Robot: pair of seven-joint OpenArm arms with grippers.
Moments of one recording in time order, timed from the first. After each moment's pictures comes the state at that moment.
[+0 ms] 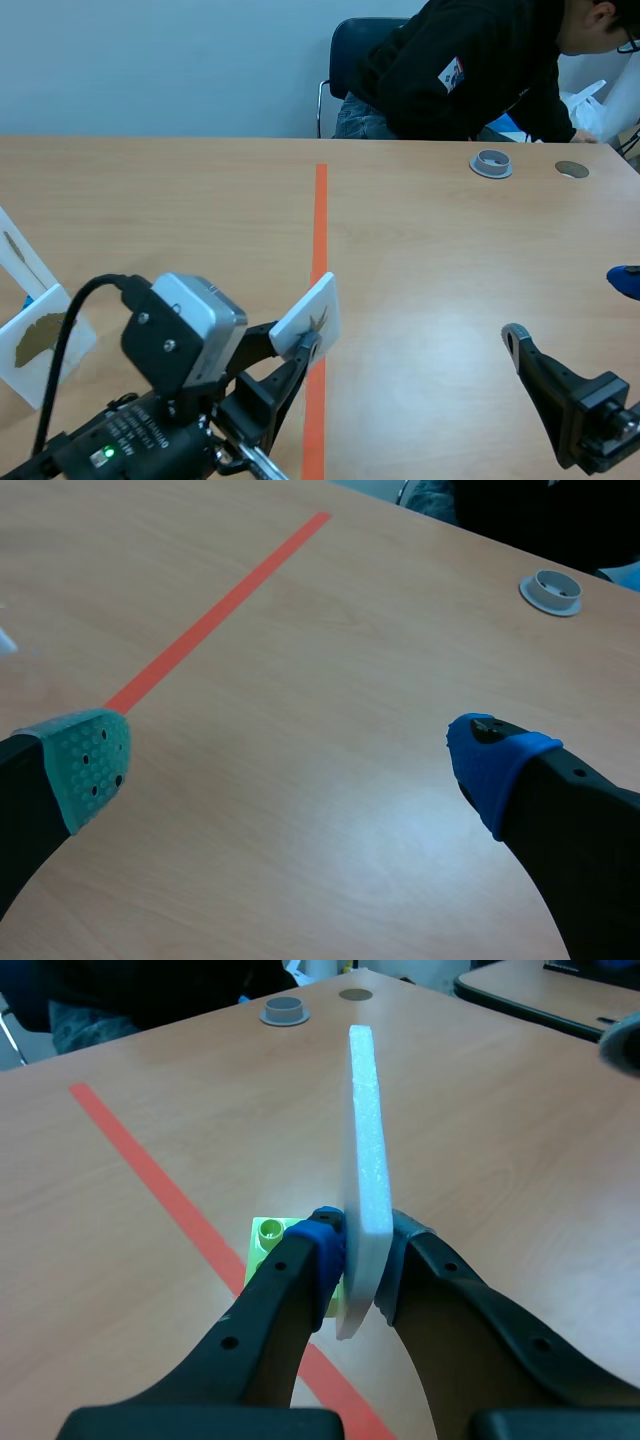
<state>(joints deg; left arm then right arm) 32.3 -17.5 21.6 102.6 3.8 -13.4 -16.9 -44.8 17.5 18.3 107.4 3.8 31.3 17.8</state>
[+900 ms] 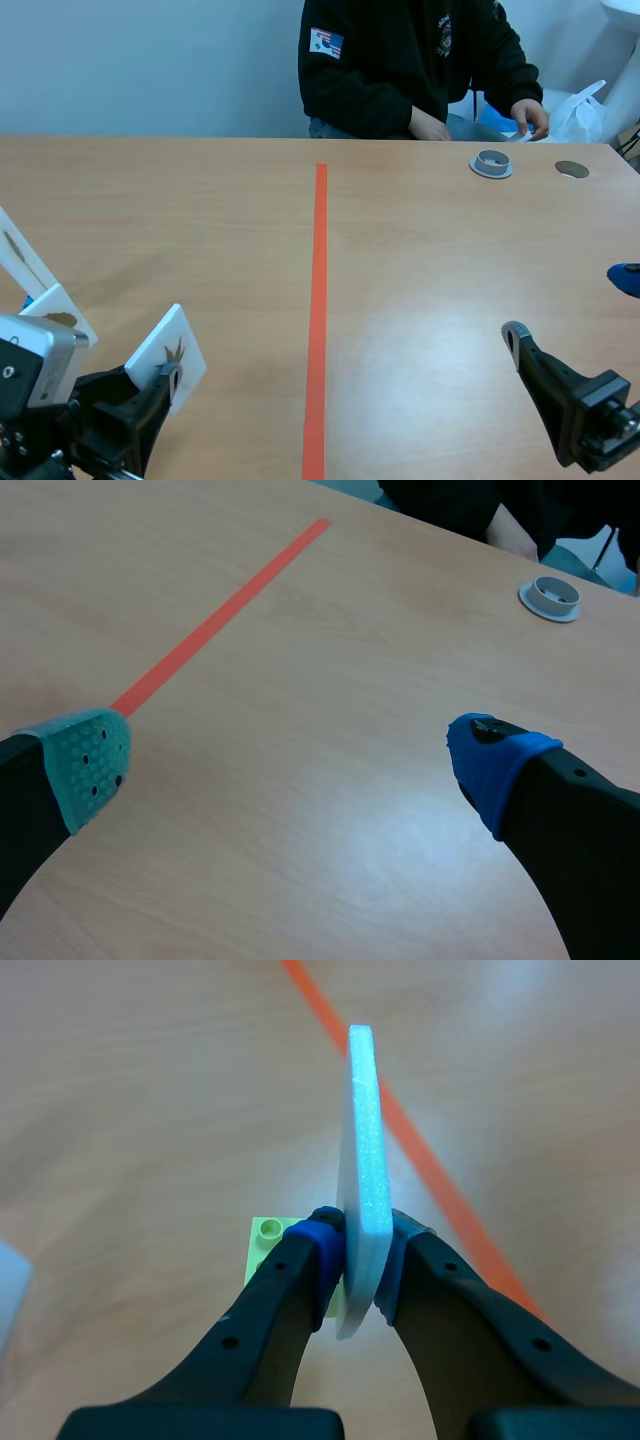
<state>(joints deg) 41.3 -18.1 6.7 99.8 -6.8 -8.9 -15.5 -44.8 17.5 18.3 107.4 3.8 31.3 18.5</state>
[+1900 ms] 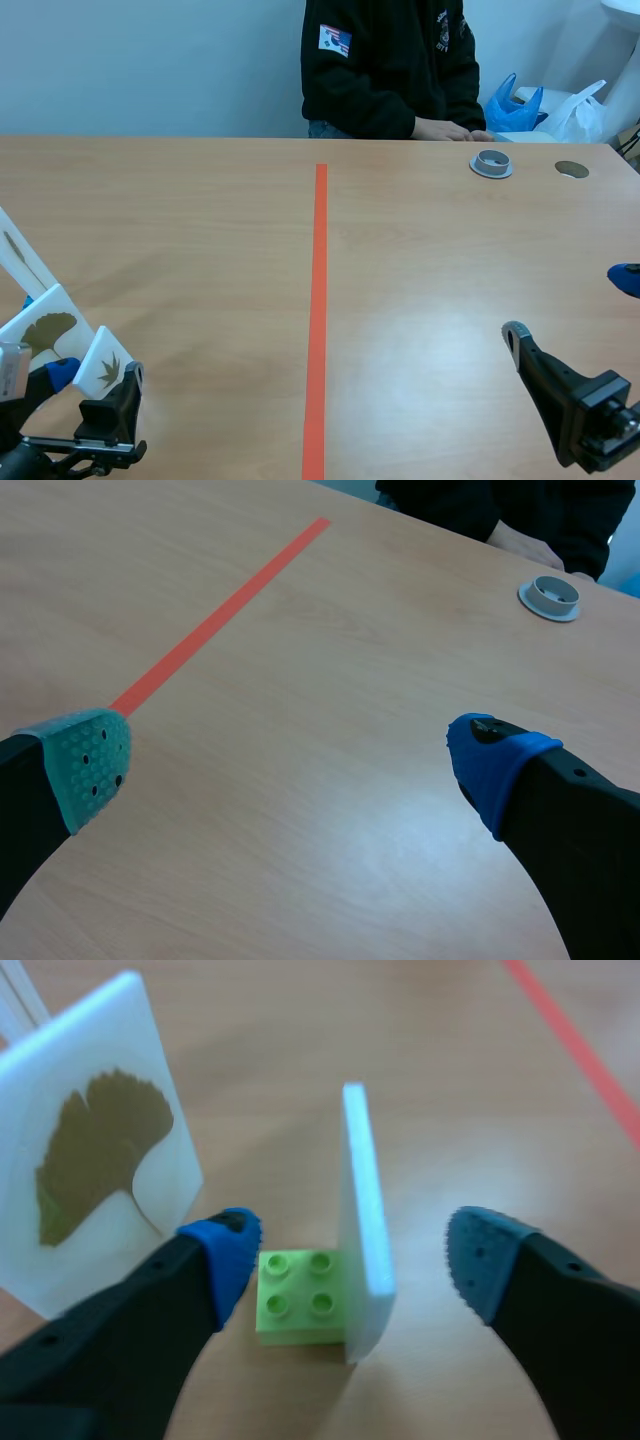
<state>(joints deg) 30.8 -14.2 0.0 78.0 -12.9 -9.2 -28.6 -44.8 17.5 18.3 107.4 3.8 31.3 18.5</state>
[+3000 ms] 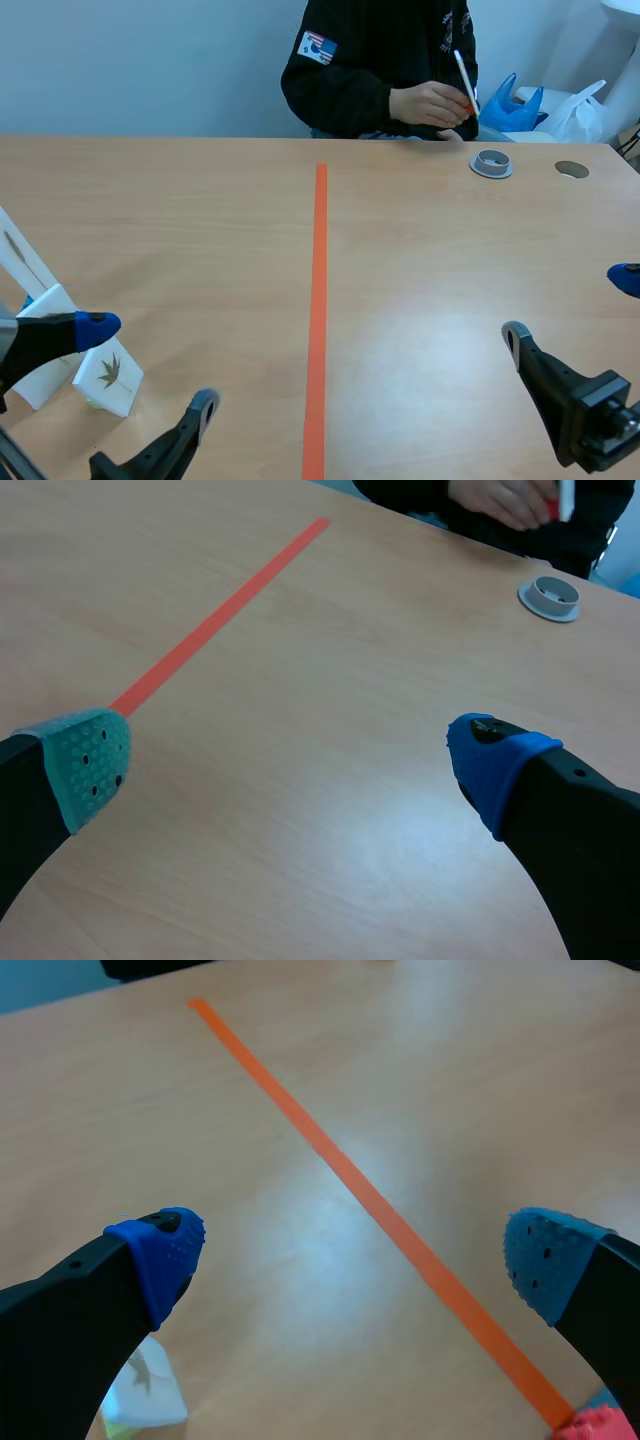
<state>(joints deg) 51.4 -23.2 0.0 114.9 -5.1 -20.9 -14.3 -44.8 17.5 18.3 107.4 3.8 31.3 18.5</state>
